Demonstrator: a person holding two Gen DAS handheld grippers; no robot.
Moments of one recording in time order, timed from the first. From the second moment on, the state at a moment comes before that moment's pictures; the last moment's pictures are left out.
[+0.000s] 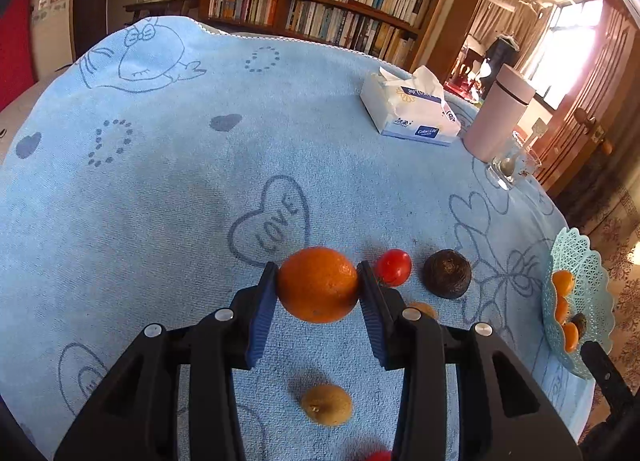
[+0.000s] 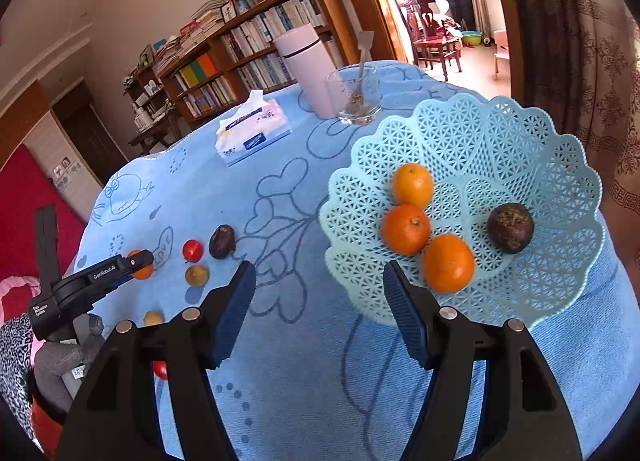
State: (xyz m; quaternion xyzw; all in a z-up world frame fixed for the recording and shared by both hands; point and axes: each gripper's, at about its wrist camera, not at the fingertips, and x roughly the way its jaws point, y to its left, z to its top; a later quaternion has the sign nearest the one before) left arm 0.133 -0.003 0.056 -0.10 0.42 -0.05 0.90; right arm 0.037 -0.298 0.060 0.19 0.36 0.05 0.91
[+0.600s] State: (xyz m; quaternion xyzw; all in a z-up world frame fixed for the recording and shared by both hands) left arm 0.096 0.029 0.067 -0.08 0.37 -0.02 0.93; right arm 0.024 -0.141 0.030 0.03 0.43 0.24 0.87
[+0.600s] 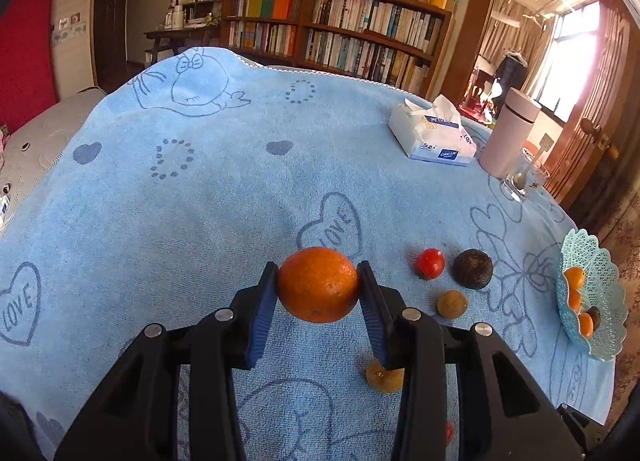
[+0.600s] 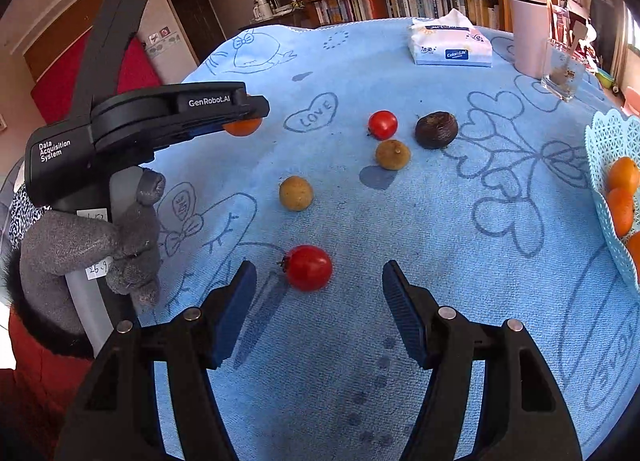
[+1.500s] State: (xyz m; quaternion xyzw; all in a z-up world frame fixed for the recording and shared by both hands) left arm 0.078 0.025 0.058 -0.04 0.35 -0.01 0.93; right arm 0.036 -0.121 0.020 0.02 0.44 0.21 0.87
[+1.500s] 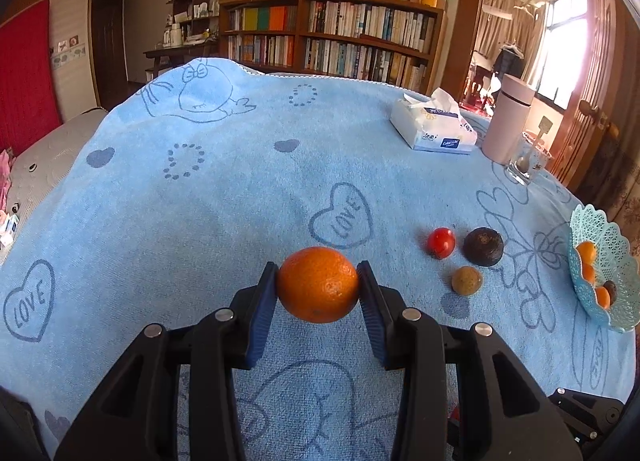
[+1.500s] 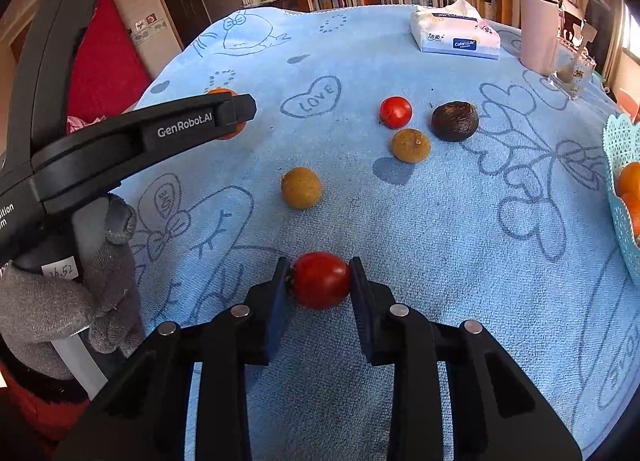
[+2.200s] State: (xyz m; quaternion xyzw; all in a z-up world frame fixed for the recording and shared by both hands) left arm 0.068 -0.014 0.052 0.00 0.35 -0.04 0.93; right arm 0.025 -0.232 0.063 0.11 0.38 0.12 0.91
